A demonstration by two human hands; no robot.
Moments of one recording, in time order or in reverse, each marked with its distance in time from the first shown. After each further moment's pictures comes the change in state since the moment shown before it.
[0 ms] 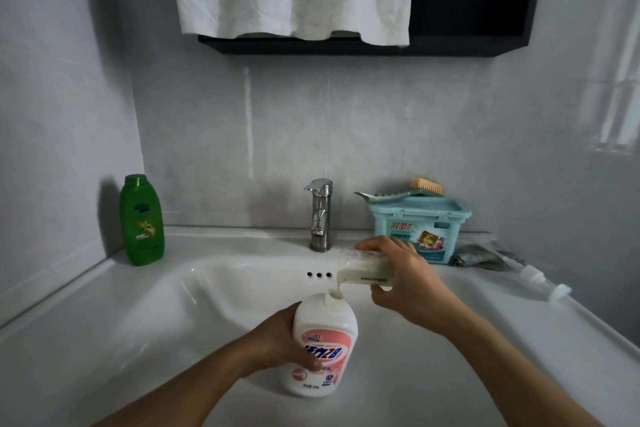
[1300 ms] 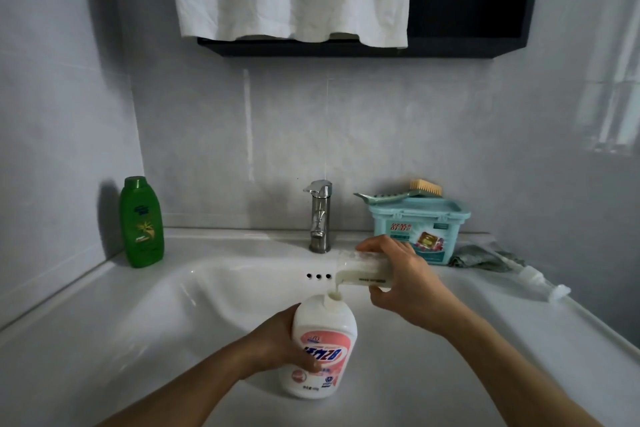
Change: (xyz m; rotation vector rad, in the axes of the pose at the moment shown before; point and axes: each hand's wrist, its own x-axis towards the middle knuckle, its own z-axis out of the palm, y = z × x) left_hand -0.001 0.000 0.000 0.013 0.000 -0.013; right_hand -0.002 -0.007 -0.004 0.030 -0.004 0.016
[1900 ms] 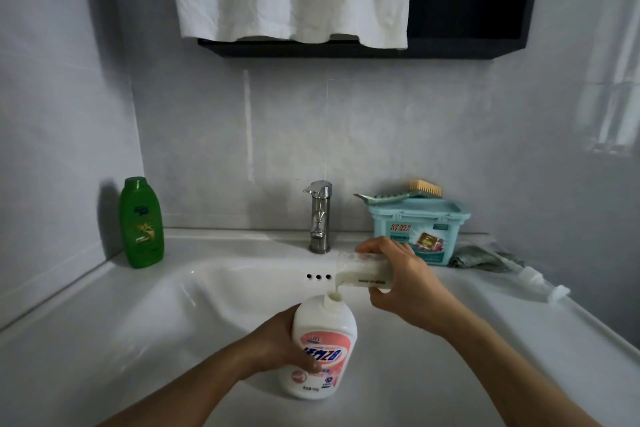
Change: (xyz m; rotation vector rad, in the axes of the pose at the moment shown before) left_hand -0.001 0.002 0.001 -0.009 0.007 0.002; right_hand -0.001 0.000 0.000 -0.006 0.004 -0.009
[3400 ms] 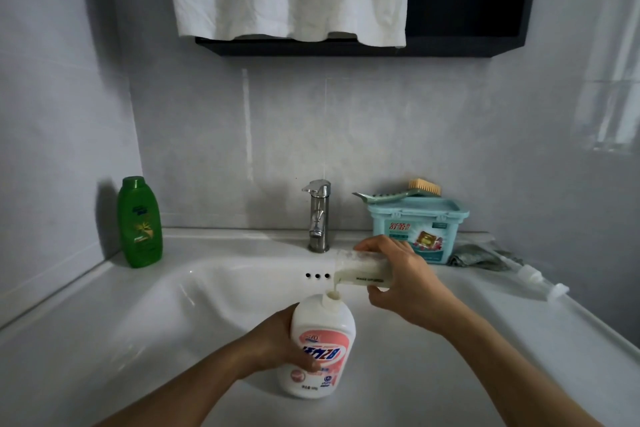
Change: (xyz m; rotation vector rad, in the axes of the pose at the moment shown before) left_hand 0.000 0.000 -0.002 0.004 -0.007 -0.005; right_hand 0.000 0.002 0.000 -0.003 0.009 -0.013
